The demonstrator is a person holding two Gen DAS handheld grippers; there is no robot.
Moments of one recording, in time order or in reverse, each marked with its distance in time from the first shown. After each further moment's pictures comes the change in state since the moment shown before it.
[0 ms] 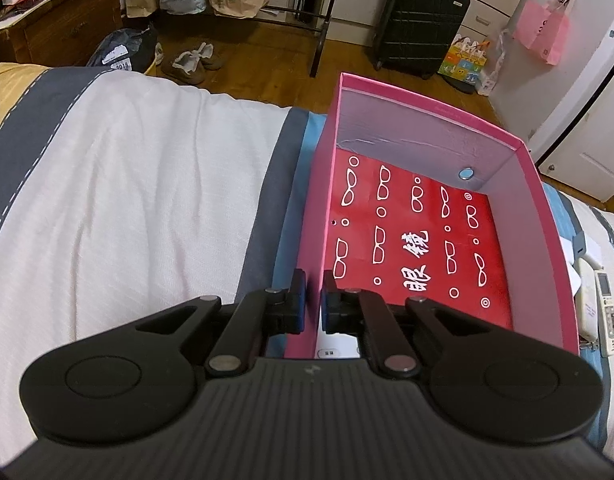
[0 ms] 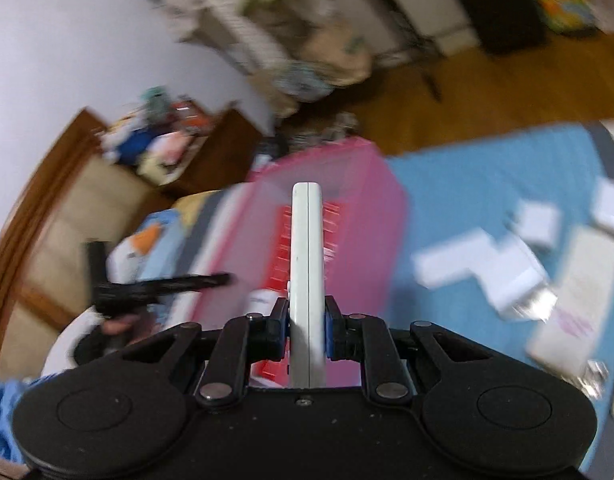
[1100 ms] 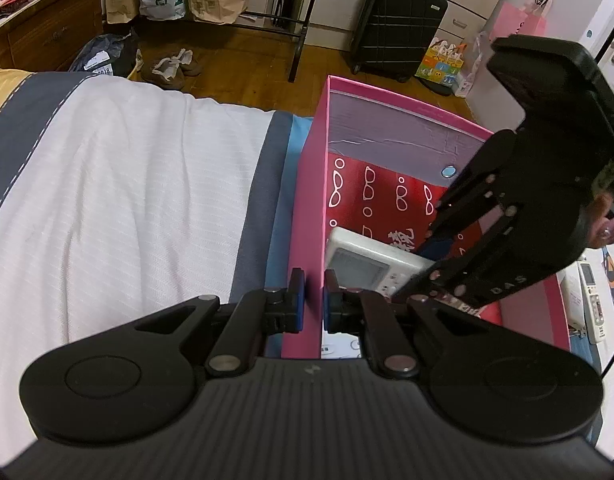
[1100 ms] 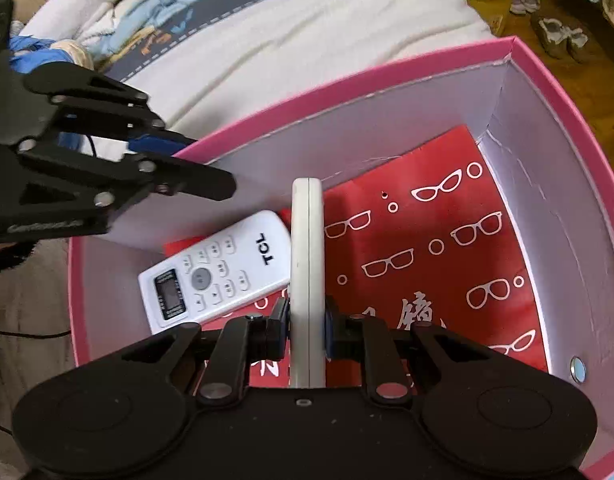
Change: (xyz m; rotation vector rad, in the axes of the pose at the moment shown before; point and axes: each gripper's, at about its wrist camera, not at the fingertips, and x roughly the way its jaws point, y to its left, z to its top) left arm -0.002 0.010 -0.005 0.034 -0.021 -0.068; right arm 0.284 0.060 0.068 -0.779 0.867 0.000
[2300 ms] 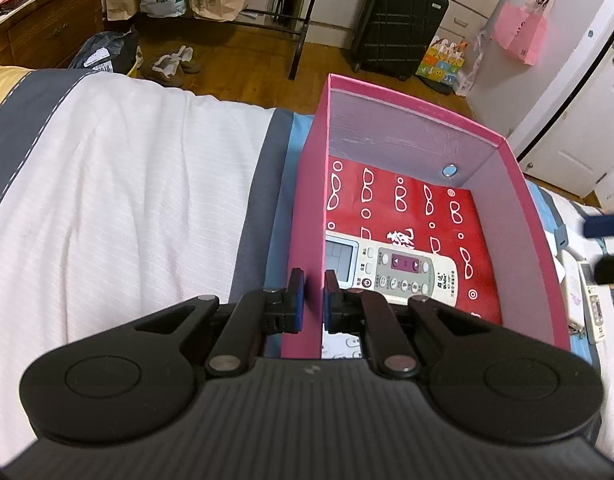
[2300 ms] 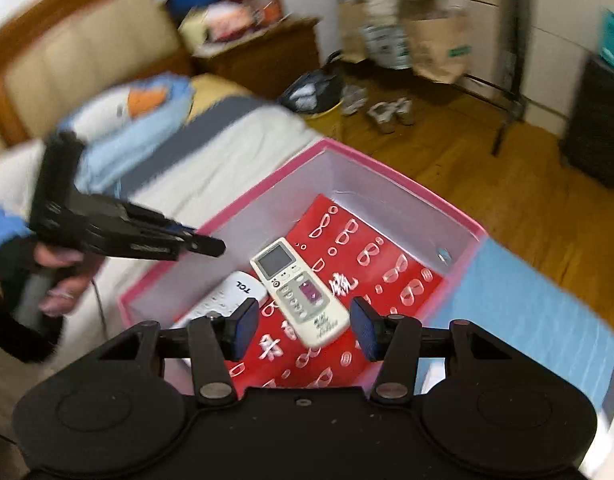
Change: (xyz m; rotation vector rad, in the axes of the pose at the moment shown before) left arm 0.002 0.002 0.003 -0.009 0.018 -0.003; right arm -0.121 0.082 -0.155 0.419 -0.560 -0.302
